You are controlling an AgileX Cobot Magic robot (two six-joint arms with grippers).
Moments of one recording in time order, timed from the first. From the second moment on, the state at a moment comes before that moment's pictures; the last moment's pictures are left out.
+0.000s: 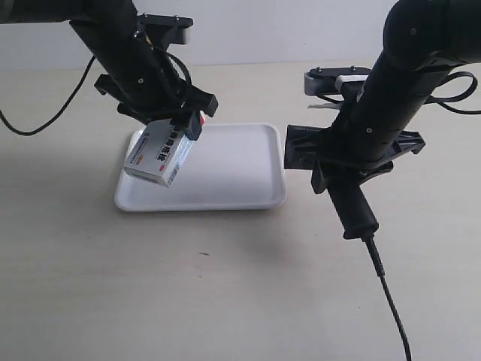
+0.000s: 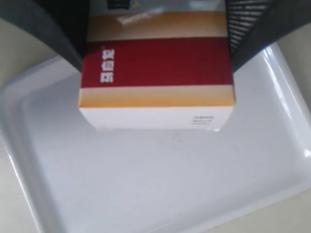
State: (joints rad) left arm -0.52 1.99 -1.52 -0.11 0.86 -0.01; right arm 0.54 1.79 -1.11 0.17 0.81 0.10
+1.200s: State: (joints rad) left arm -0.48 2.12 -1.69 -0.11 0.96 -0.01; right arm 0.64 1.79 -1.11 0.10 0.84 0.14
